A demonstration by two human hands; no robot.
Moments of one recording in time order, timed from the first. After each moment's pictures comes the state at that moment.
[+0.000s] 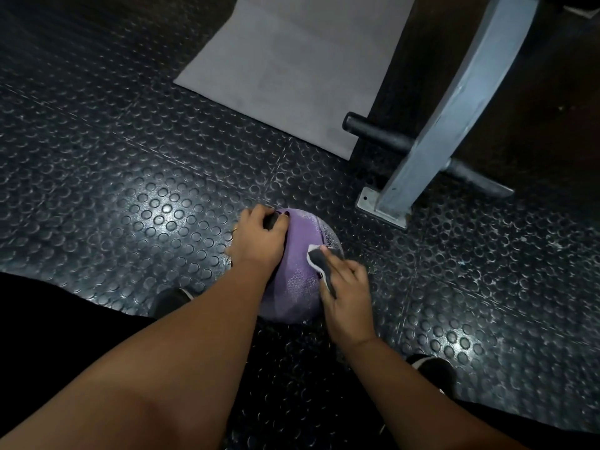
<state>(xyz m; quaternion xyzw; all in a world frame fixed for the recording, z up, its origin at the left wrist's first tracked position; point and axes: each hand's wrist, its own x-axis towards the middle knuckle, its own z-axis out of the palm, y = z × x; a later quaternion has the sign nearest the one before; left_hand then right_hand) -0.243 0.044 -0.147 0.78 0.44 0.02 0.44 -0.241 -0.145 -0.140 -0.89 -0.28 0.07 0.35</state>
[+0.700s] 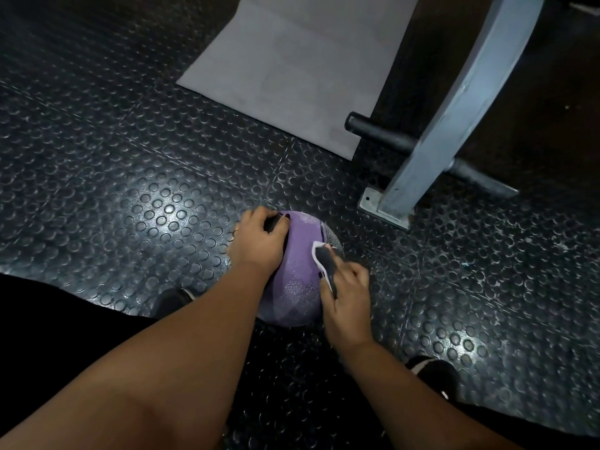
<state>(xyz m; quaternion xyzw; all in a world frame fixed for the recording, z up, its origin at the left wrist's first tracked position) -0.247 0.046 -0.151 0.79 0.42 0.03 0.45 -0.245 -0.142 -0.144 -0.90 -0.23 0.09 0.37</state>
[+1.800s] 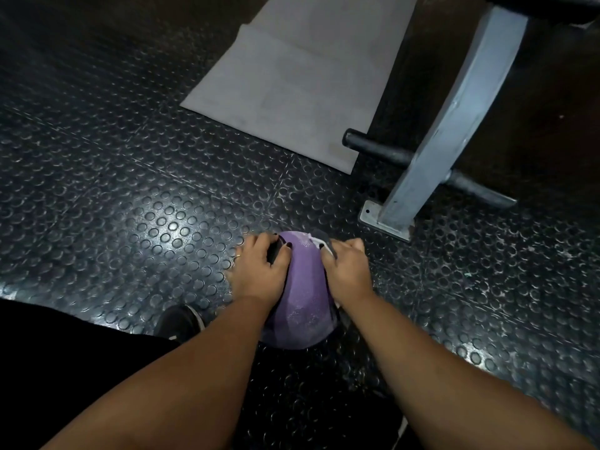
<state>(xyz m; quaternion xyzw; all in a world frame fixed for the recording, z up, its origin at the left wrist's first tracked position) -0.270 0.033 -0.150 0.82 0.39 0.05 0.42 -0.176 -0.102 -0.134 -0.91 -0.22 0.11 0.33</state>
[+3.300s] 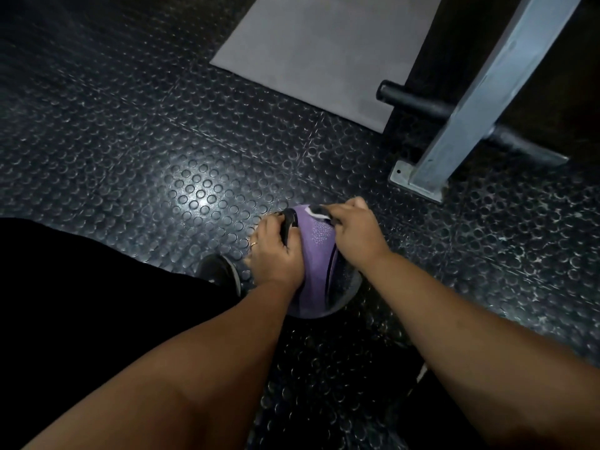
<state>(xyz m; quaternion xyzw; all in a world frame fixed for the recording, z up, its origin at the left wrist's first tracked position) -0.326 0.004 -0.145 0.79 0.46 0.11 0.39 -0.208 -0.091 -0.117 -0.87 -0.34 0.17 0.33</state>
